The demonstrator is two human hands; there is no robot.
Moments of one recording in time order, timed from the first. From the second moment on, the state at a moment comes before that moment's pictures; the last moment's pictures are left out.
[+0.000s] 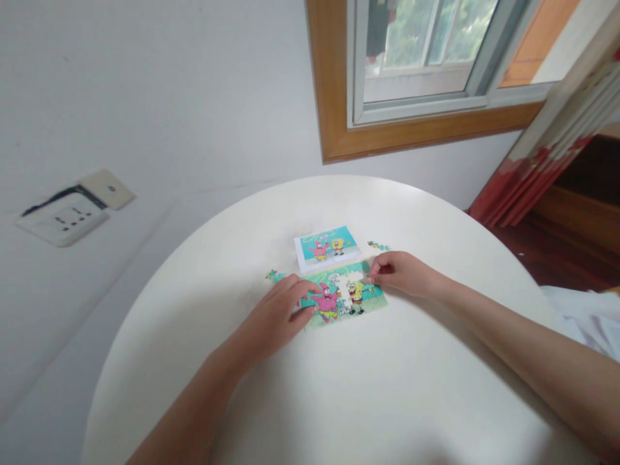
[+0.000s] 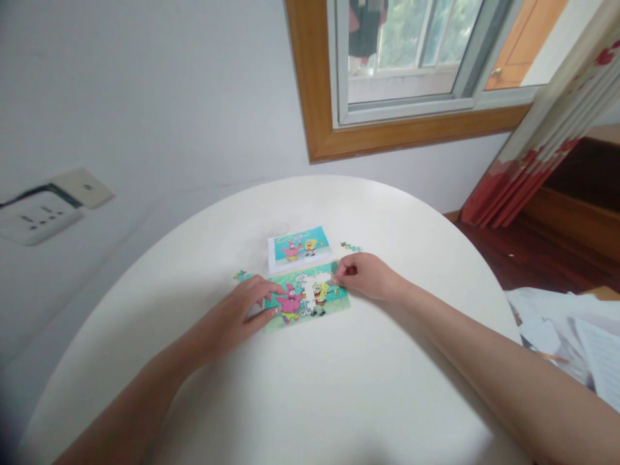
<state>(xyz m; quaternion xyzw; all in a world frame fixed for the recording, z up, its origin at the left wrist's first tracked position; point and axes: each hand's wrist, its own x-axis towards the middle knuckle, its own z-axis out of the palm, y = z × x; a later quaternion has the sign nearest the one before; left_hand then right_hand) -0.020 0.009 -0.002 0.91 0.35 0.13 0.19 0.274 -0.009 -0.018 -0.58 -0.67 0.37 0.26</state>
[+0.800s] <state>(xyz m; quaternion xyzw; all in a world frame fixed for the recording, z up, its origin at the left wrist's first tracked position) -0.019 0.008 -0.001 0.91 0.35 0.12 0.18 0.270 -0.011 -0.017 -0.60 -0.66 0.35 0.28</state>
